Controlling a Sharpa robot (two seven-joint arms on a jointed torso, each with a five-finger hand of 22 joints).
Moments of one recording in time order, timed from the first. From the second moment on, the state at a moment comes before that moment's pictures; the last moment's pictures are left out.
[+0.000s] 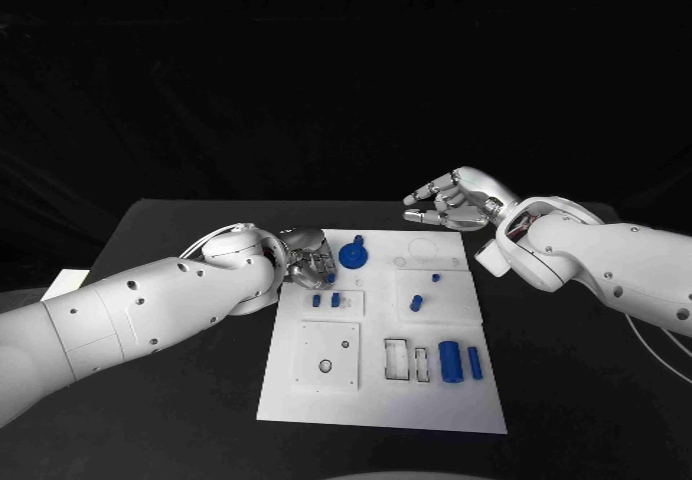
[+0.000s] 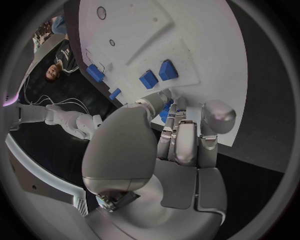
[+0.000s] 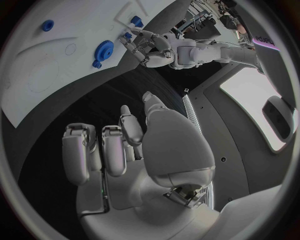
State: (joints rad) left arm 1.21 -0.57 -0.02 1.32 -1.37 -0.02 -0.21; left_hand 1.37 -0.20 0.52 0.02 0.14 0.99 0.16 0.06 0.07 1.18 0.09 0.08 0.07 1.47 -0.01 1.36 1.11 0.12 1.46 0.08 1.01 1.05; right arm 1.20 -0.92 0.05 1.47 -0.91 -0.31 0.19; right_hand 1.32 -0.06 0.05 0.21 0.27 1.01 0.14 0.07 0.07 1.39 0.05 1.15 1.28 1.47 -0.03 1.48 1.31 0.05 1.46 0.08 1.47 1.31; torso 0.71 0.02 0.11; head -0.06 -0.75
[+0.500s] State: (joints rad) left arm 1.21 -0.60 -0.02 1.31 -1.37 -0.05 -0.22; left_hand 1.36 -0.20 0.52 0.02 0.14 0.93 0.16 0.06 0.06 1.13 0.09 0.06 0.07 1.47 -0.01 1.36 1.09 0.12 1.46 0.08 1.00 1.05; right arm 1.20 -0.92 0.05 1.46 -0.91 -0.30 0.17; right_hand 1.33 -0.04 0.04 0.20 0.27 0.99 0.14 0.07 0.07 1.22 0.05 0.76 1.02 1.47 -0.03 1.43 1.31 0.05 1.42 0.08 1.43 1.27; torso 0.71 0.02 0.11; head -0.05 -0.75
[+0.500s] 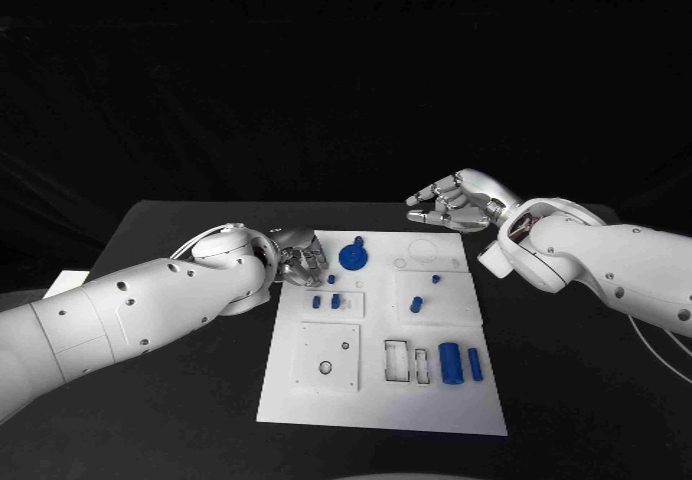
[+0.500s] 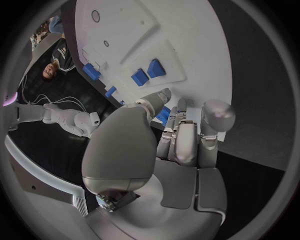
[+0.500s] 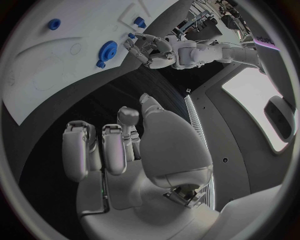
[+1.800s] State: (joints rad) left arm 1.18 -0.92 -0.02 1.59 0.08 -0.26 0.38; left_hand 1.36 -0.14 0.45 0.02 0.15 1.07 0.15 0.14 0.07 1.21 0.07 0.25 0.15 1.33 -0.01 1.18 0.77 0.16 1.30 0.09 0.59 0.73; right arm 1.14 -1.03 0.05 1.65 -1.80 -0.15 -0.17; right_hand 1.44 -0.16 0.29 0.12 0.14 1.11 0.13 0.08 0.07 1.14 0.08 0.09 0.26 1.47 -0.01 1.37 1.26 0.08 1.40 0.10 1.36 1.16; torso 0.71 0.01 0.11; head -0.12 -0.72
